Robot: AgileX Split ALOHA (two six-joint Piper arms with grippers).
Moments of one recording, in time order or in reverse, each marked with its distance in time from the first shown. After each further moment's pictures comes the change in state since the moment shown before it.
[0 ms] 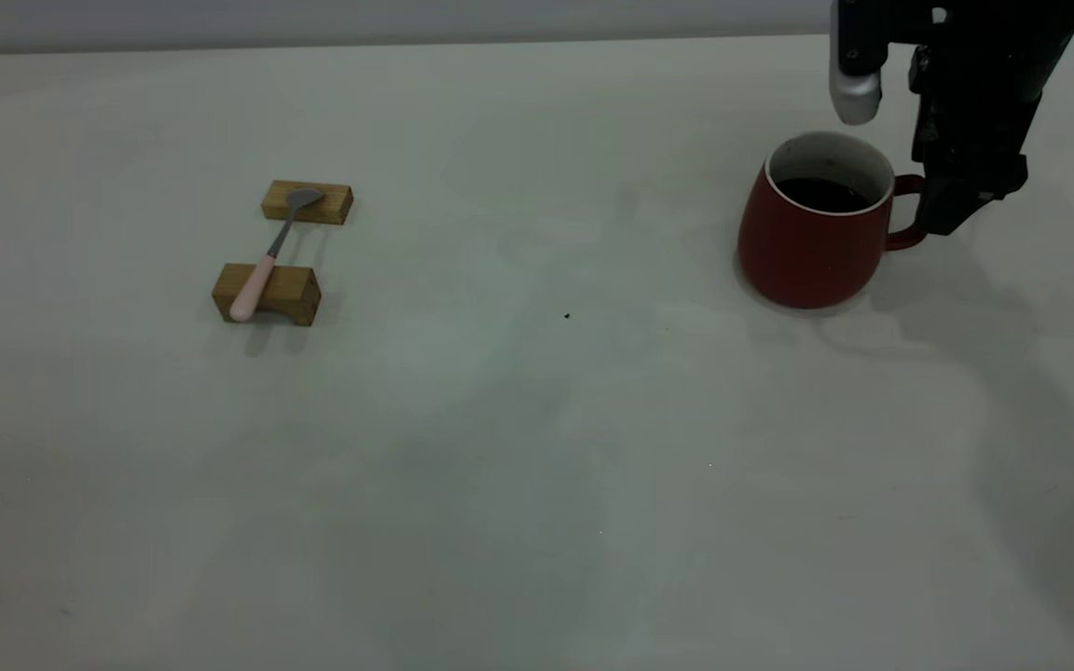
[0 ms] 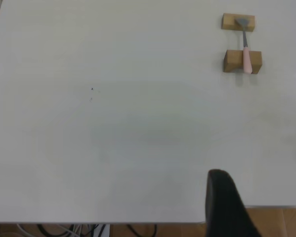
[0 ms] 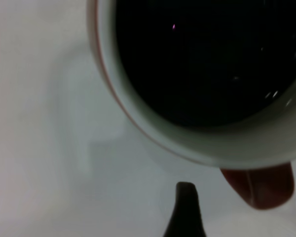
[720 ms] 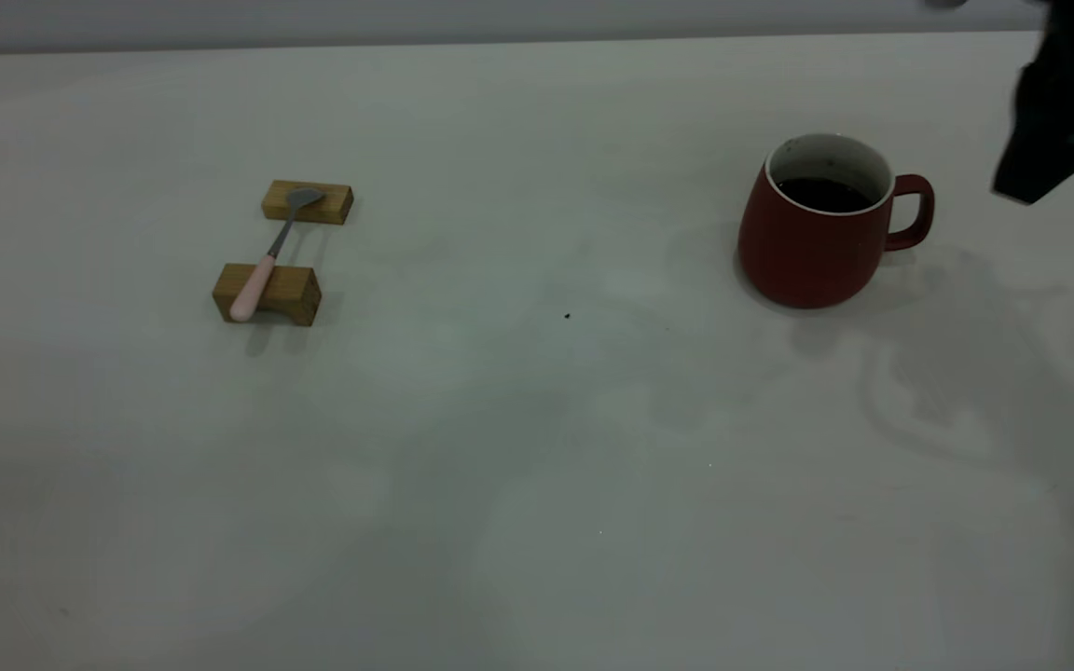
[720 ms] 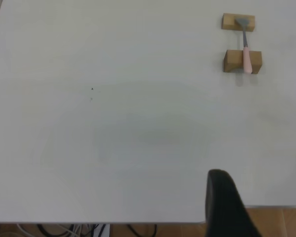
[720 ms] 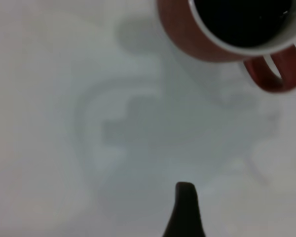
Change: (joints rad) left arm 0.000 0.000 0.000 0.000 0.000 0.000; right arm 0.000 -0.350 0.306 0.042 0.021 0.239
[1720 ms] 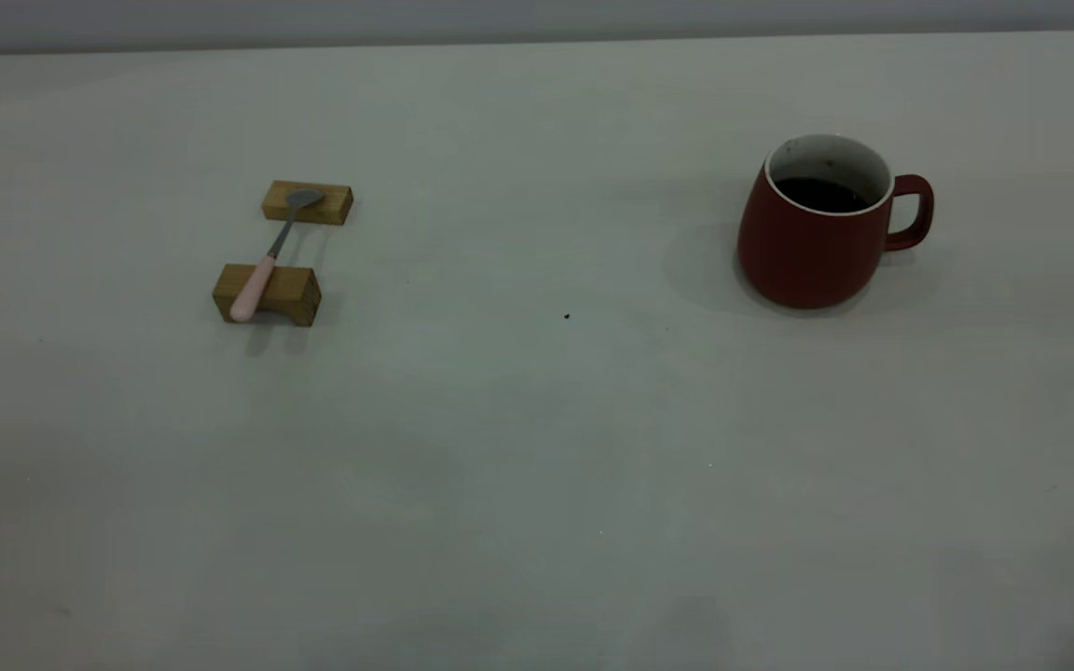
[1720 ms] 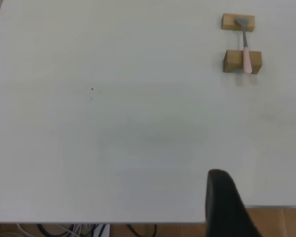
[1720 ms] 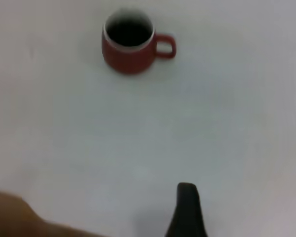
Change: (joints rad) left arm 0.000 0.000 0.000 0.000 0.000 0.000; right arm -0.080 -1.320 0.445 0.037 0.403 0.743
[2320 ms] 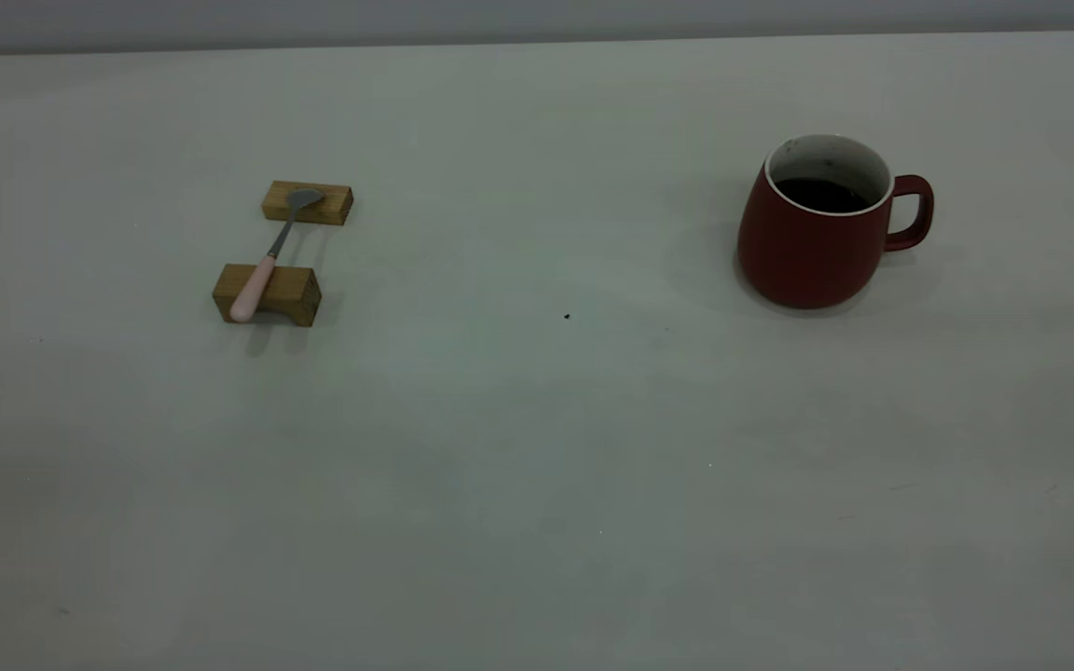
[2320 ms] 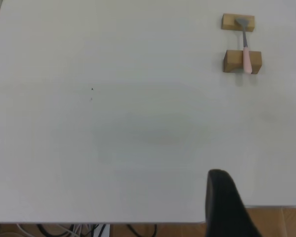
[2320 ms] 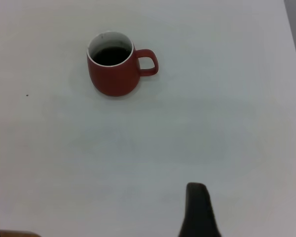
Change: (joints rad) left arm 0.000 0.000 0.000 0.000 0.000 0.000; right arm 0.000 -0.620 0.208 -0.058 0.166 0.255
